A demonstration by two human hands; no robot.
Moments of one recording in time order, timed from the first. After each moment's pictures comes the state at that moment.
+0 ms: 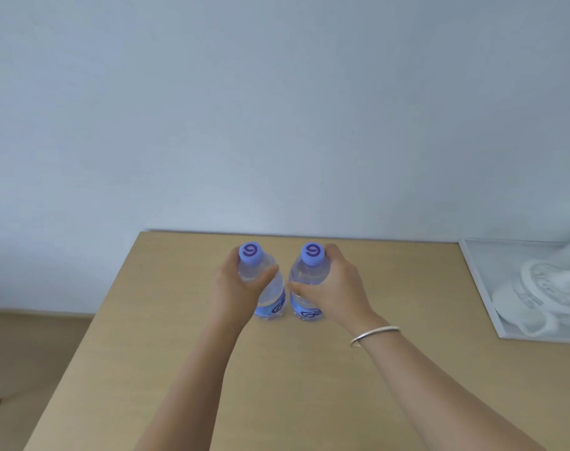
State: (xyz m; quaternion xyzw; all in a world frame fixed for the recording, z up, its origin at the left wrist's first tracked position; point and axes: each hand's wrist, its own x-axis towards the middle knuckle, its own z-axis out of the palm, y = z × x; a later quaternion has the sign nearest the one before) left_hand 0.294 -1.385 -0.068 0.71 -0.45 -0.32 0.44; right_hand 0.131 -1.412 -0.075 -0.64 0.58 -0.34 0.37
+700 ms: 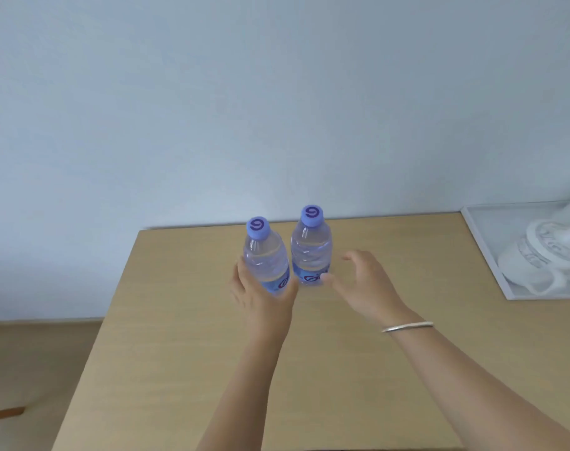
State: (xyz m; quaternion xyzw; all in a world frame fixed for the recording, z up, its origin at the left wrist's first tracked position) left_hand 0.258 -1.360 -0.108 0.75 -0.41 -0.28 0.43; right_hand 0.101 -1.398 -0.104 -0.64 0.66 -0.23 0.32
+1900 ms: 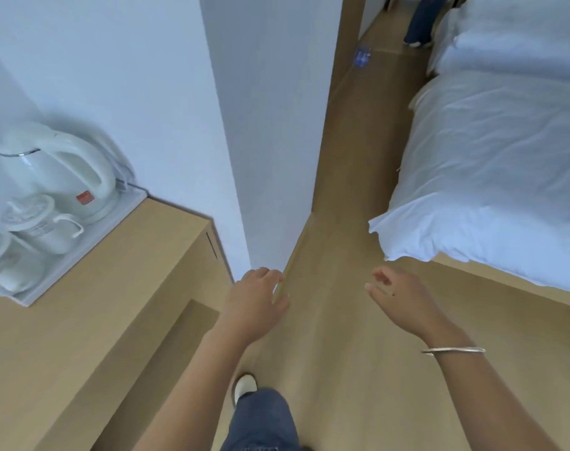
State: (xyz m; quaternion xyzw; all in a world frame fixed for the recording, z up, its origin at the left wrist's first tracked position) left_hand -0.260 -1.053 -0.088 0.12 -0.96 -0.23 0.03; right_hand -0.374 -0.826 -0.082 -0.17 0.93 -0.28 0.14
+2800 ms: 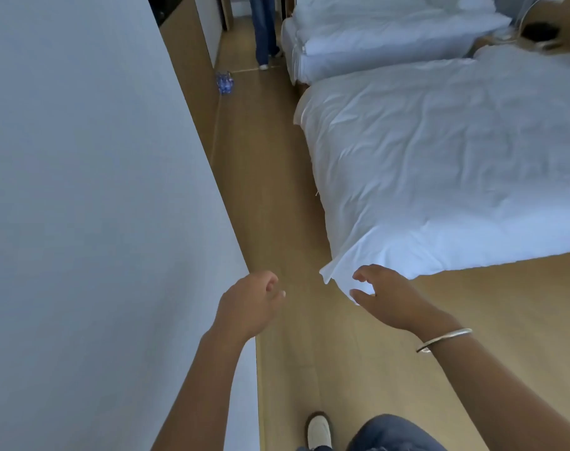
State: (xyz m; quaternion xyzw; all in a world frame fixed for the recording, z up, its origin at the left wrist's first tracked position) left_hand -0.687 -1.118 -0.070 -0.04 -0.97 -0.23 -0.07; right_hand -0.683 -0.872 -0.072 -0.05 0.96 -0.25 0.11
